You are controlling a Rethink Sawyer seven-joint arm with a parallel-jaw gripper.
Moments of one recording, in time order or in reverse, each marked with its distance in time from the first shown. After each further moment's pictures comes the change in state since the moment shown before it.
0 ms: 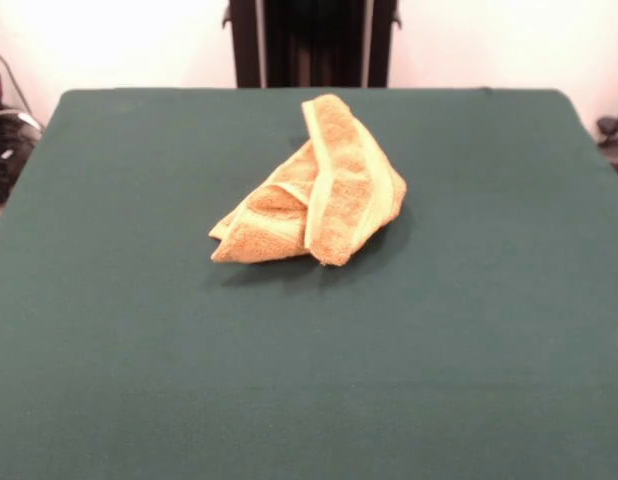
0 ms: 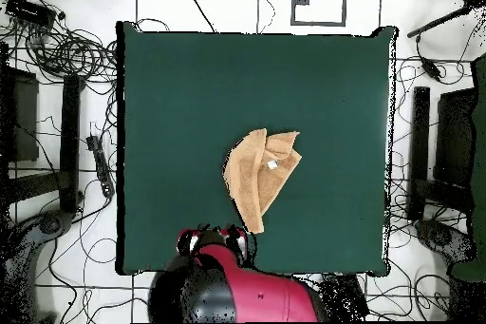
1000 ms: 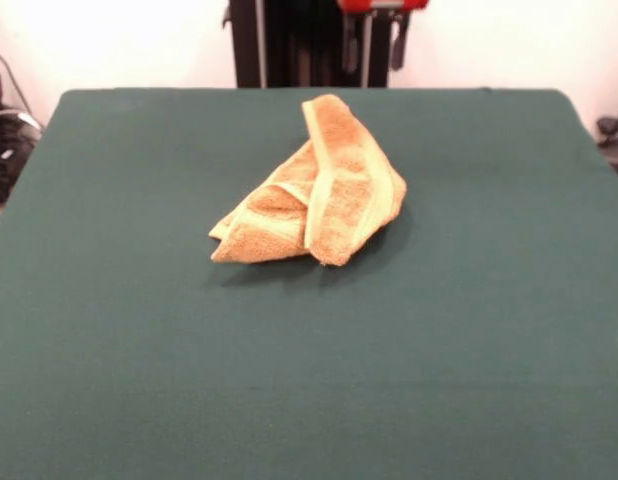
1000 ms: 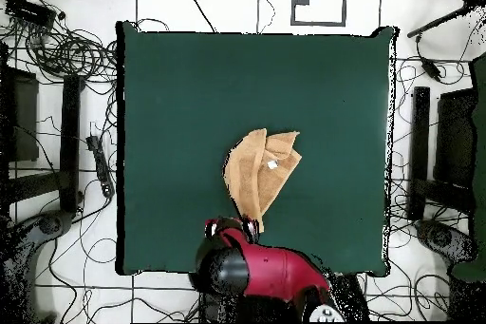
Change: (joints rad) arm -0.076 0.465 0.014 0.016 -0.131 -0.466 0.000
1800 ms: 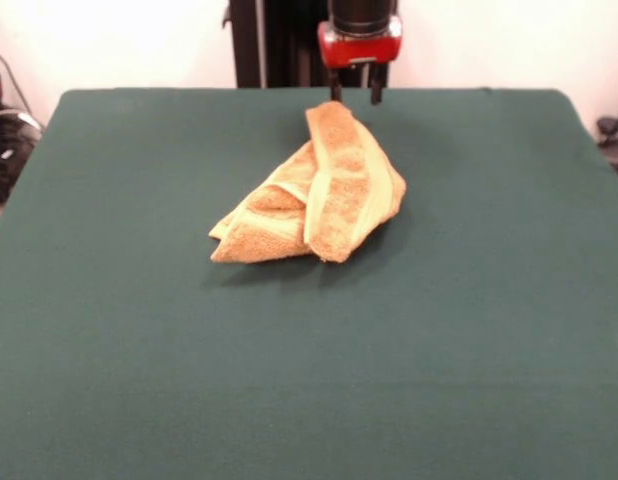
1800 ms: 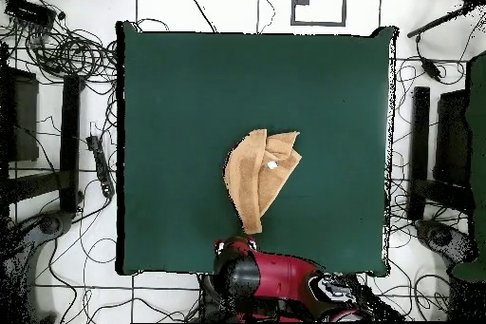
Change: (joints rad) arm -0.085 0.284 0.001 -0.005 -0.098 -0.109 0.000
